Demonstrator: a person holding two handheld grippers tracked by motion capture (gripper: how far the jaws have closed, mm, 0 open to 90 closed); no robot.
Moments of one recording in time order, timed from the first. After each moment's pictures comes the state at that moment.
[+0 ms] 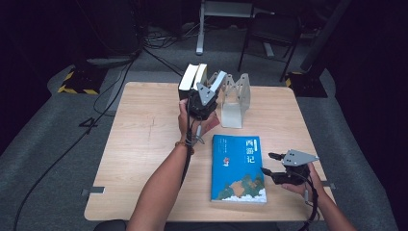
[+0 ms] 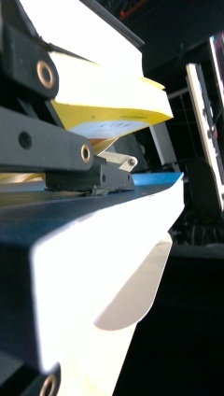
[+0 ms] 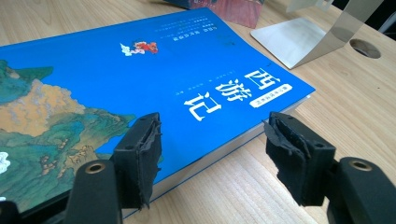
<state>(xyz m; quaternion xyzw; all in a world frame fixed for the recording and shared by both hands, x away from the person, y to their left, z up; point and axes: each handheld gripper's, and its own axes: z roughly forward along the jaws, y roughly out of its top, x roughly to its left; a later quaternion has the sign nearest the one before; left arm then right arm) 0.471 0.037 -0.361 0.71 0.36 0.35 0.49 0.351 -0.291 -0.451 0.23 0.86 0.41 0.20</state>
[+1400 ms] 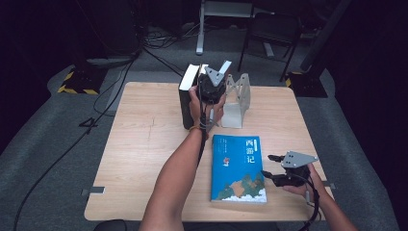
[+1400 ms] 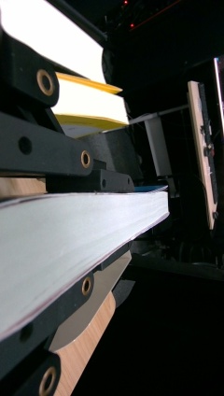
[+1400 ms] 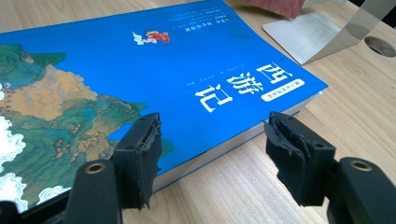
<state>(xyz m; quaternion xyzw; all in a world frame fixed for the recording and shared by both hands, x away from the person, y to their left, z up) 0.510 0.003 -0.339 0.68 0.42 0.35 0.49 0.348 -0.291 -0.451 0.21 0.87 0.39 0.19</state>
